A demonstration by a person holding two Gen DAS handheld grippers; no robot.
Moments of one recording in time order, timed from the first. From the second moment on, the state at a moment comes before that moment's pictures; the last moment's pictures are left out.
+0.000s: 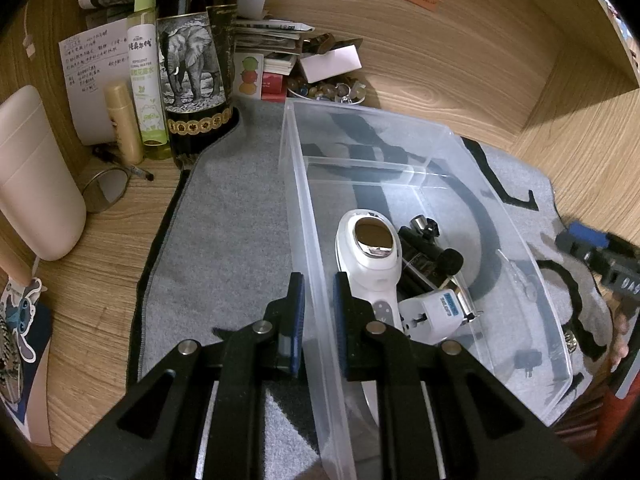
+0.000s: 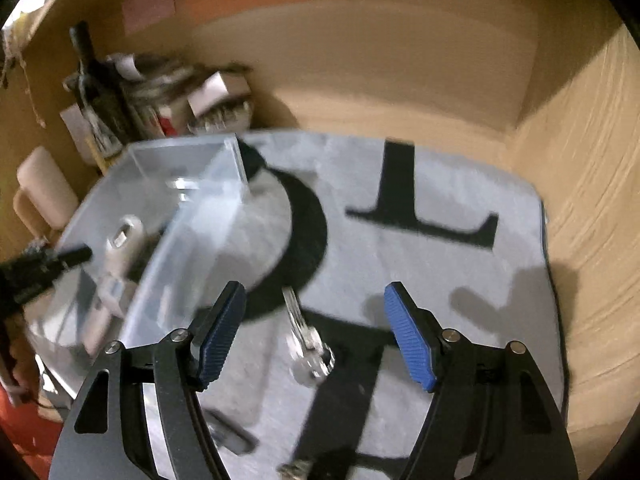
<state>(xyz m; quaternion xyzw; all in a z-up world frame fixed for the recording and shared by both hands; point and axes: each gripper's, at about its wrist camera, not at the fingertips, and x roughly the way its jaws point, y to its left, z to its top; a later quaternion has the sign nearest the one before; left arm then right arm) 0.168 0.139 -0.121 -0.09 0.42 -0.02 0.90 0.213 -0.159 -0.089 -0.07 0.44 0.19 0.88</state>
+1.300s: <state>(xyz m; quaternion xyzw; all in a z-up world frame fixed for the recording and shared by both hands) 0.168 0.142 -0.121 -0.09 0.42 -0.01 0.90 0.212 -0.155 -0.098 -0.08 0.44 0.20 0.87</state>
